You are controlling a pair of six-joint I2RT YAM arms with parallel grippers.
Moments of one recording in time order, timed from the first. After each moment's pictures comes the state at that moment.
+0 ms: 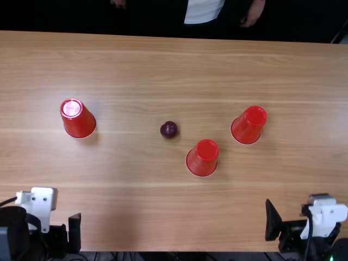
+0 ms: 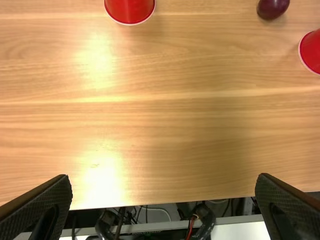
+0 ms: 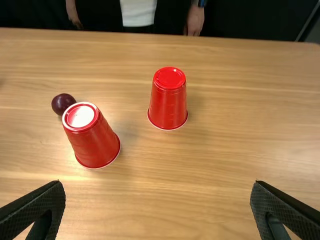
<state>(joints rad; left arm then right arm) 0.01 0.64 1.10 -1.38 0.08 -0.01 -0.01 0.40 0.94 -1.00 -0.09 -0.09</state>
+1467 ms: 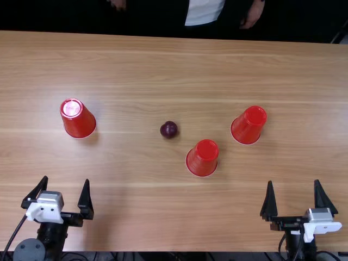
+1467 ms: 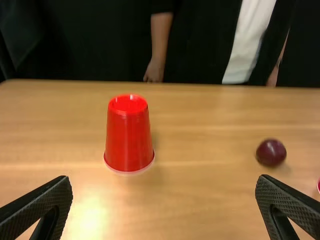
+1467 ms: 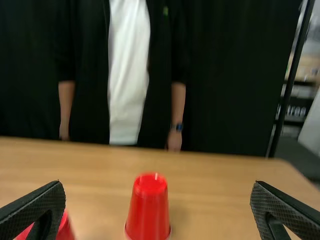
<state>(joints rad) 0.01 0.01 0.22 -0.29 0.11 -0.08 -0.06 0.01 0.34 -0.17 -0.09 -0.10</state>
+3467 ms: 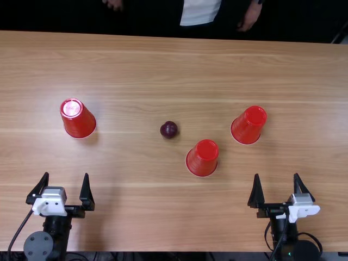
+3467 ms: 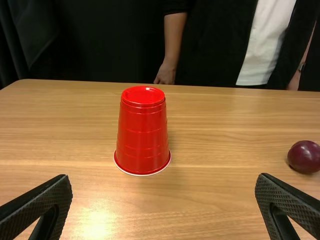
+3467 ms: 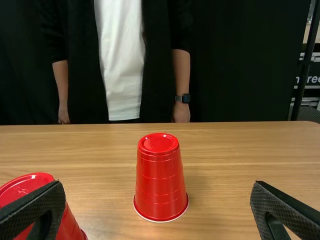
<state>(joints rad) 0.01 0.01 0.02 -0.07 0.05 -0.08 -0.06 0.01 0.02 0.06 -0.09 0.01</state>
